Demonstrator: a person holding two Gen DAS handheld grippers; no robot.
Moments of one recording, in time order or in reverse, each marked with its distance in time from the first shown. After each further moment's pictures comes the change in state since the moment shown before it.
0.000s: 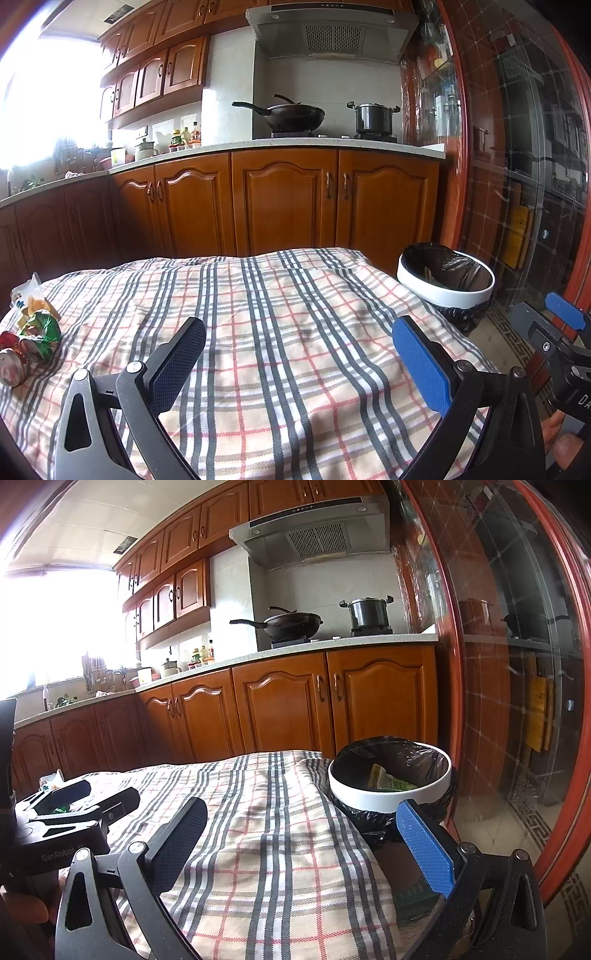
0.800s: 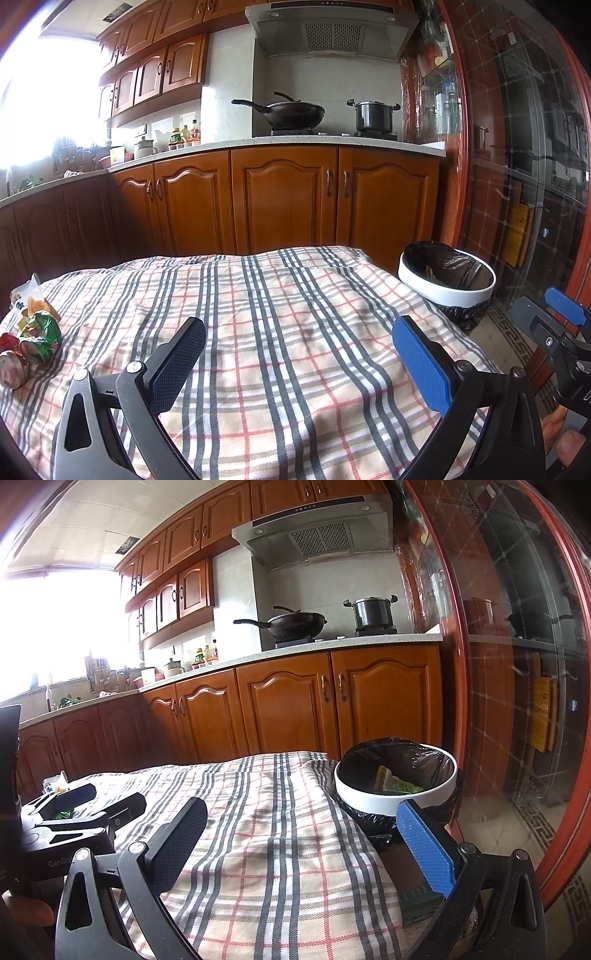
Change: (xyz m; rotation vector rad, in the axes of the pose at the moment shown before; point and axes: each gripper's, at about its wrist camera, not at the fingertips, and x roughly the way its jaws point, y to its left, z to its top) left arm 0.004 0.005 0.001 0.004 0.009 -0.004; right arm 0.002 0.004 0.005 0.000 0.005 0.019
